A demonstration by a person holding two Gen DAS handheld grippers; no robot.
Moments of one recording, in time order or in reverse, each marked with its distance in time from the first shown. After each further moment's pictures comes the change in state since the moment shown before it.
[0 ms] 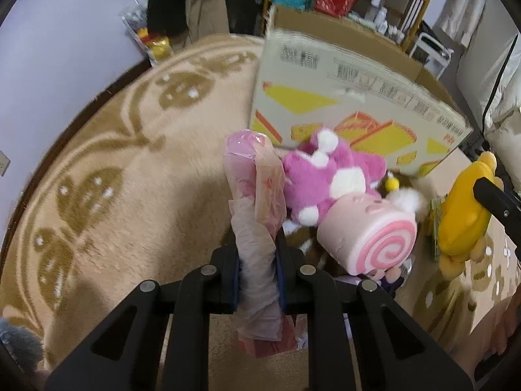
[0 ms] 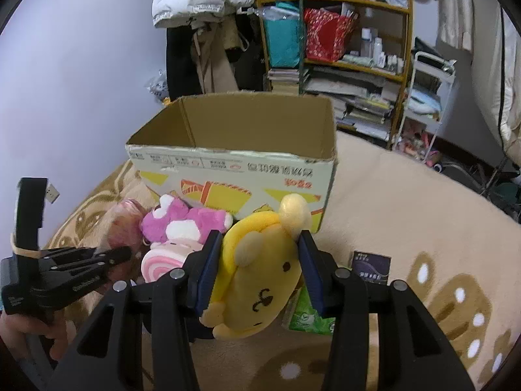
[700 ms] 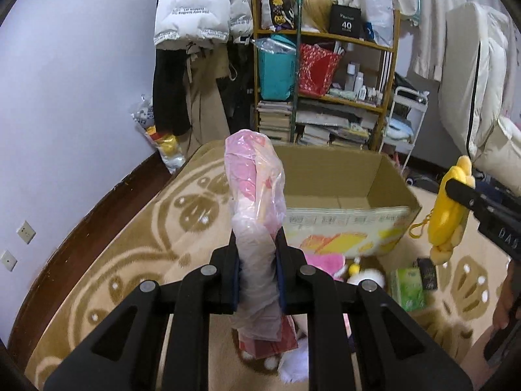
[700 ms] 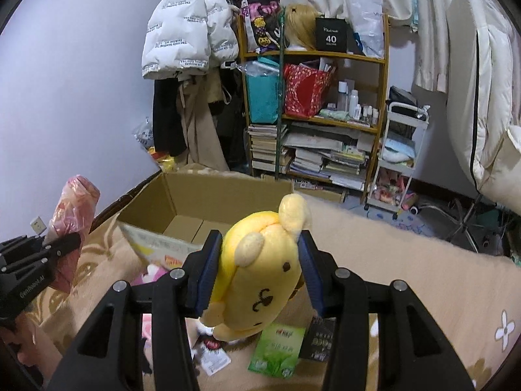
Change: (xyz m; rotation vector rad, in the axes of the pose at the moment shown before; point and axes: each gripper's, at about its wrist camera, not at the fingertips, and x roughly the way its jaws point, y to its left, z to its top) left arm -0.097 -0.038 0.054 0.121 -0.352 0.059; right arm -0.046 -0.022 0.057 -0.005 -0.211 -0.079
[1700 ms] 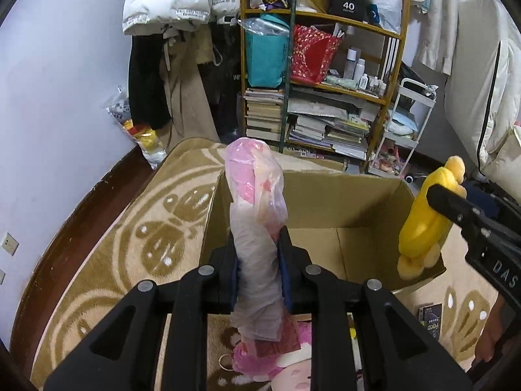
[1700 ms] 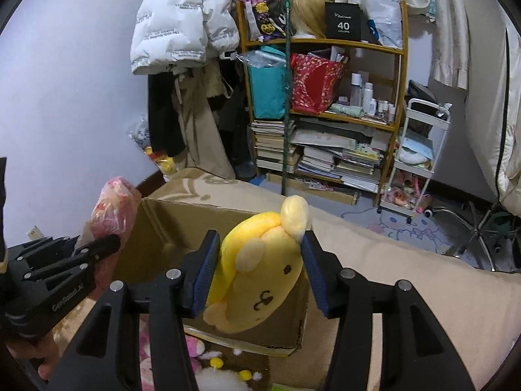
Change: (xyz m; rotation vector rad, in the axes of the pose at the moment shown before) left arm 0.104 -0.026 0.055 -0.001 0.102 -0.035; right arm 0.088 0.004 0.048 0.011 0.057 0.019
